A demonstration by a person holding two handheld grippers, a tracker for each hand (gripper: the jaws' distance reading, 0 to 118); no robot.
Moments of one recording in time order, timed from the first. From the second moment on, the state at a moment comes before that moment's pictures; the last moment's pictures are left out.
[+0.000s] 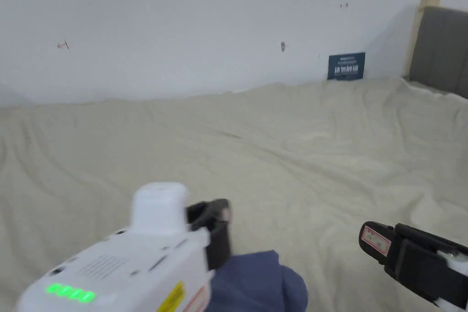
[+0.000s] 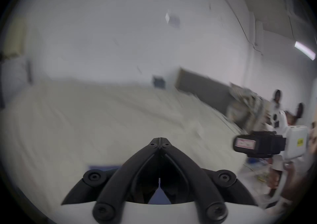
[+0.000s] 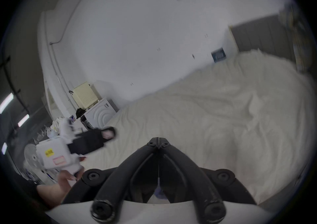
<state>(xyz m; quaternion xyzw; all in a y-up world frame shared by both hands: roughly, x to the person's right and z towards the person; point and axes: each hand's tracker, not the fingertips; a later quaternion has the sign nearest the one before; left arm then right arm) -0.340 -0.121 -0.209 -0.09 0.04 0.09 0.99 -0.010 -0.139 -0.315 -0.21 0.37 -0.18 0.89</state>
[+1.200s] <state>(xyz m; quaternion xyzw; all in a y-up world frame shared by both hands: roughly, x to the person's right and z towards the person) -0.413 -0.110 -0.106 -0.04 0.27 0.00 0.96 -0.049 -0.098 -0.294 -0.03 0.34 -0.02 0.94</state>
